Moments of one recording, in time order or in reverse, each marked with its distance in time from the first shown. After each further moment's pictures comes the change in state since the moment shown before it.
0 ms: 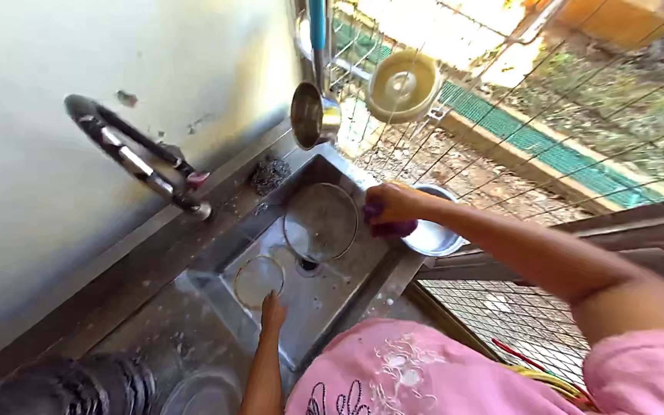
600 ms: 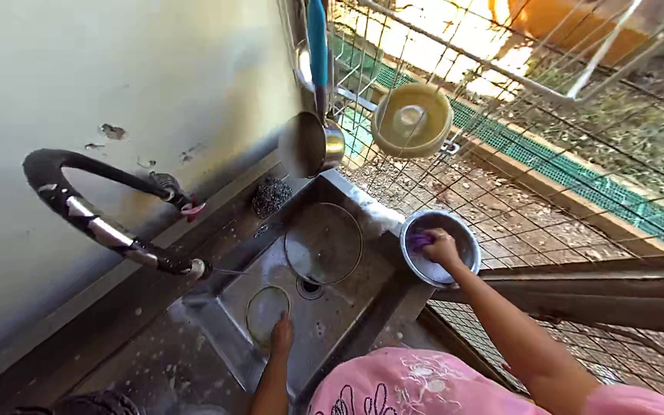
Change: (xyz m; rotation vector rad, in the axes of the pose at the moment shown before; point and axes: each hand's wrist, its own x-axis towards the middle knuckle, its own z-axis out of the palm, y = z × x) left_hand 0.021 0.015 0.024 0.188 -0.148 -0.102; right_hand -0.040 0.182 0.116 0.352 0.444 0.690
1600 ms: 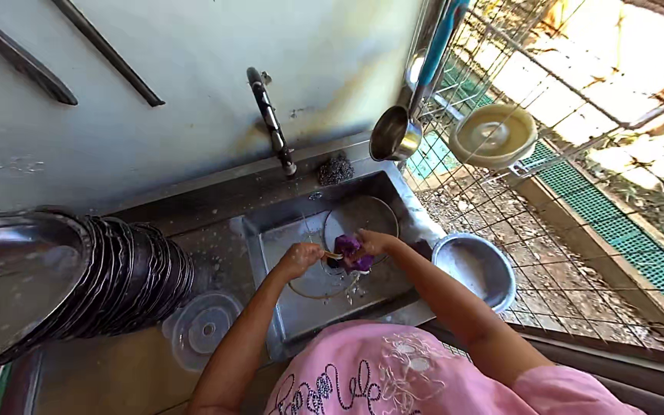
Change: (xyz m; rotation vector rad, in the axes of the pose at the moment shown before) left_hand -0.175 0.076 -0.179 -0.428 0.131 0.566; right_hand -0.078 -0.237 0.086 -0.069 -1.194 -0.737
